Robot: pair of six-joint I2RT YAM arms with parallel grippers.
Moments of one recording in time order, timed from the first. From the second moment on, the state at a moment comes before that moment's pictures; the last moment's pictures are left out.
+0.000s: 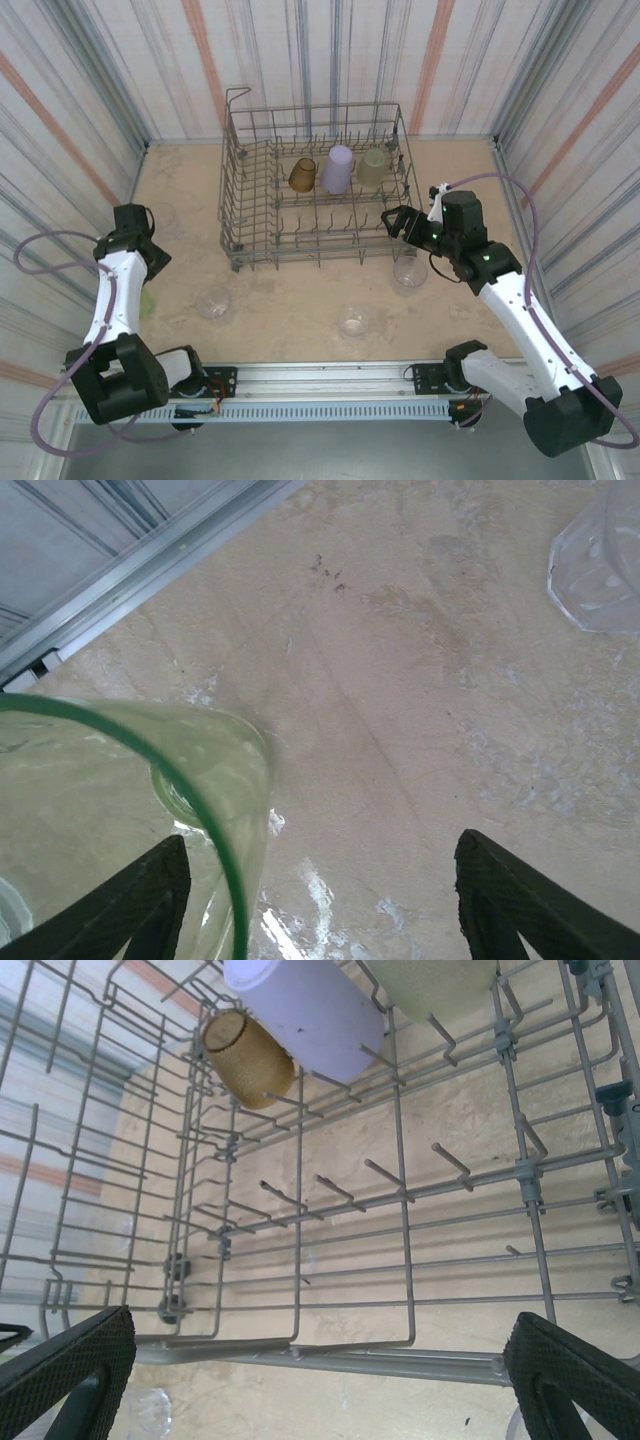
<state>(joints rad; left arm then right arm) 0.28 1.16 0.90 -0.94 -0.31 -0.62 0.34 0.96 0.90 -0.53 -0.21 0.67</state>
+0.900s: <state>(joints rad) 0.28 1.12 0.90 -0.86 -0.14 -0.55 0.34 0.96 0.90 -0.52 -0.21 0.67</state>
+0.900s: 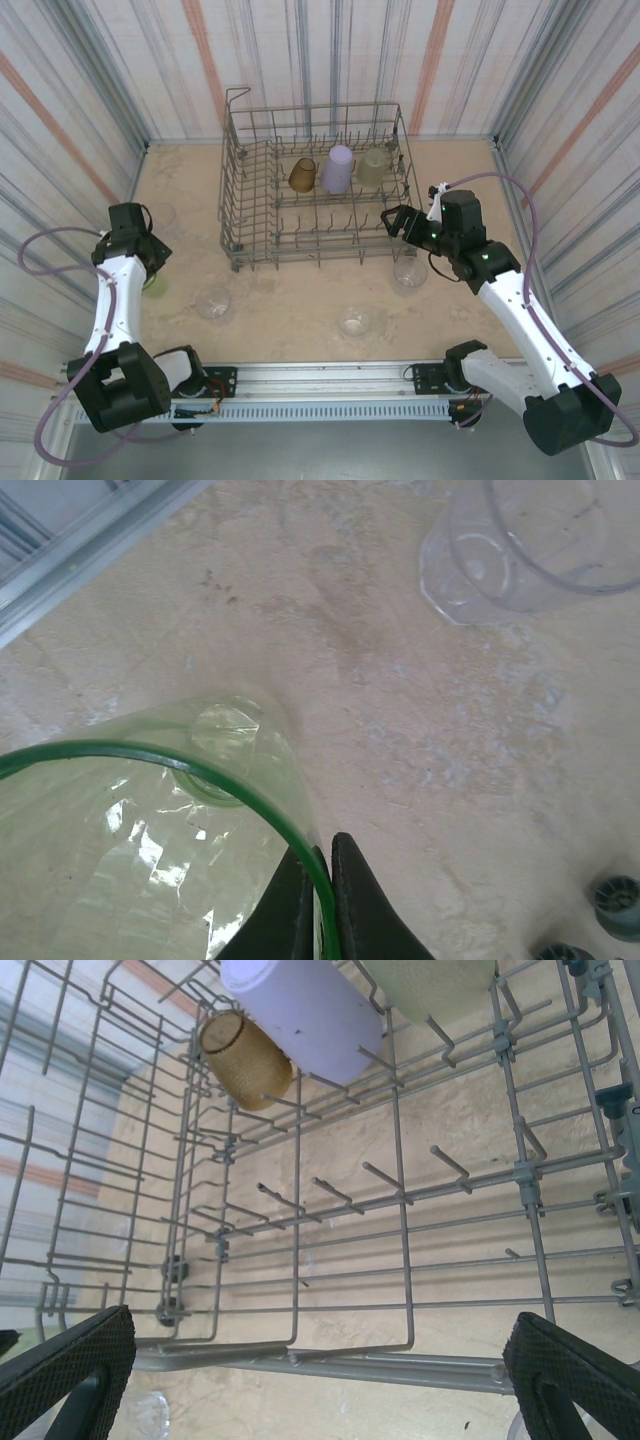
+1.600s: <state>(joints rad) 0.28 1.14 1.04 -0.87 0.10 -0.51 0.39 1.05 0.91 -0.51 -0.20 0.67</state>
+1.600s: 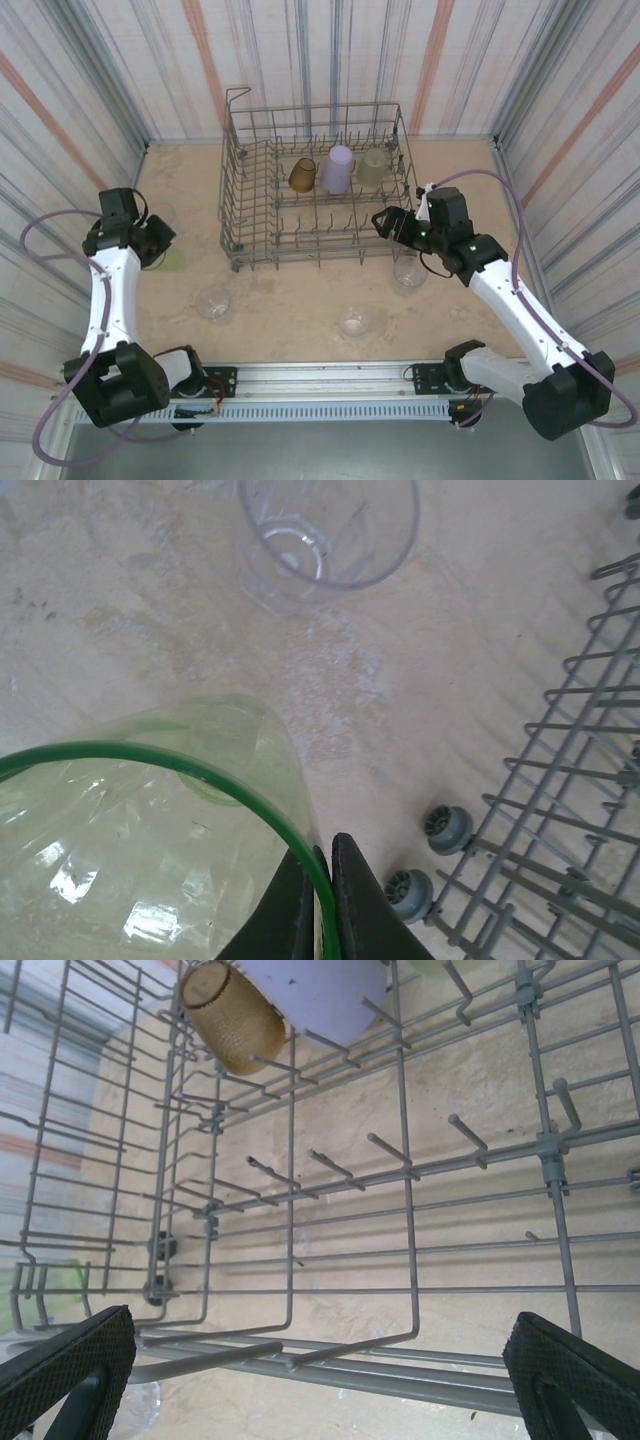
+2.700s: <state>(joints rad) 0.28 1.05 1.12 -0.72 0.28 -0.50 0.49 1.16 0.96 -0.44 -0.20 0.68</state>
